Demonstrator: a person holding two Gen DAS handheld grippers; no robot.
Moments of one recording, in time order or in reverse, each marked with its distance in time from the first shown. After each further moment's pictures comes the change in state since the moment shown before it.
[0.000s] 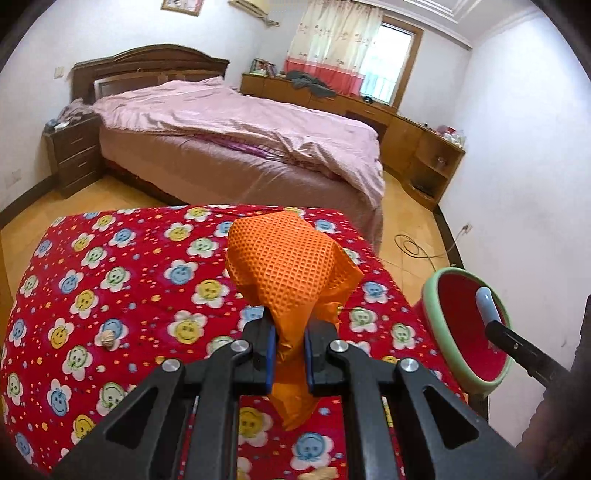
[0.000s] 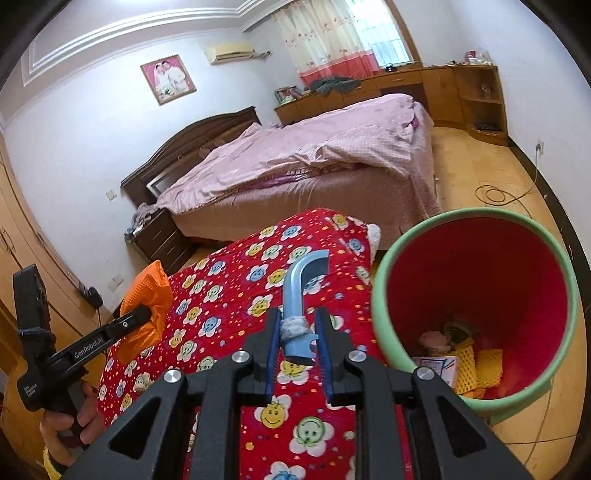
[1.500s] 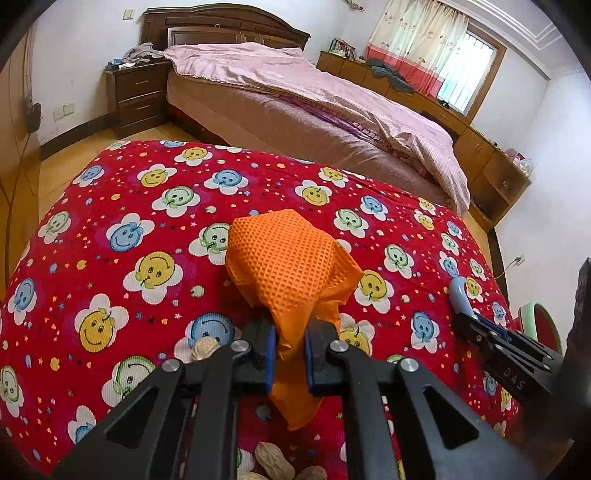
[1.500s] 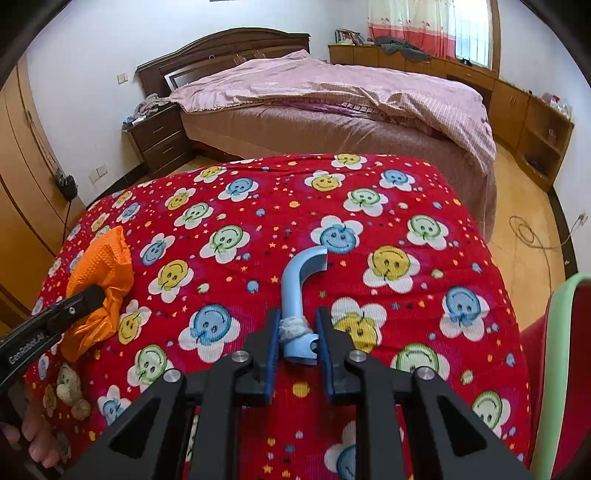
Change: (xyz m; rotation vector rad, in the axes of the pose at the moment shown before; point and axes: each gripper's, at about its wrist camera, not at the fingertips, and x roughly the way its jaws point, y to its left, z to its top) left arm 0.056 0.137 -0.017 -0.236 0.078 0.179; right arm 0.201 0.108 -0.012 -0.333 0.280 -0.074
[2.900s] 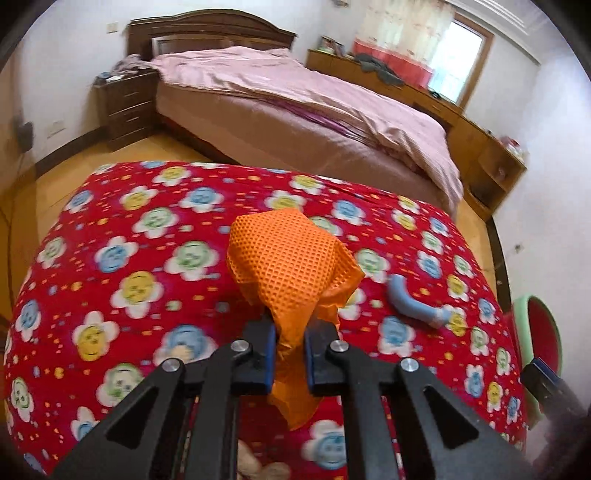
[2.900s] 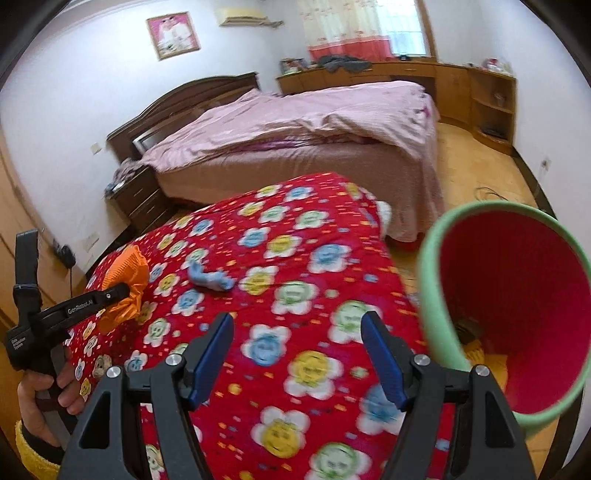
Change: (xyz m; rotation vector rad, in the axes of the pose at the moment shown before) left arm -0.013 -0.023 0.009 0.048 -0.004 0.018; right arm -0.103 -0.060 -0.054 0.203 -0.138 -0.013
